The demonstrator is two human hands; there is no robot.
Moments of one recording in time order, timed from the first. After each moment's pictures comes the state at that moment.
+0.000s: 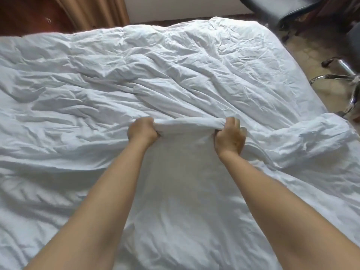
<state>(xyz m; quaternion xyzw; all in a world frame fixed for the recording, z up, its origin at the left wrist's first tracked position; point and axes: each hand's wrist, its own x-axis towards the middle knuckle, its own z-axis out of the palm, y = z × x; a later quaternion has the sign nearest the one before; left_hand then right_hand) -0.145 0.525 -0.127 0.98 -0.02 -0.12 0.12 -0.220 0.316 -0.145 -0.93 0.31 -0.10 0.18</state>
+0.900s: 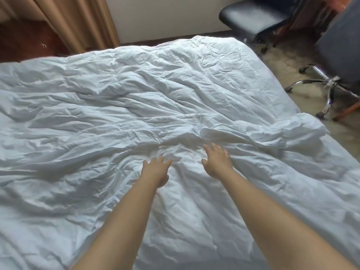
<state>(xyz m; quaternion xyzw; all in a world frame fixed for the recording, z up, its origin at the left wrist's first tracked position) -0.233 0.500 -0.156 0.91 -0.23 -0.33 -0.09 -0.279 0.298 -0.159 -0.96 0.16 0.20 0.13</state>
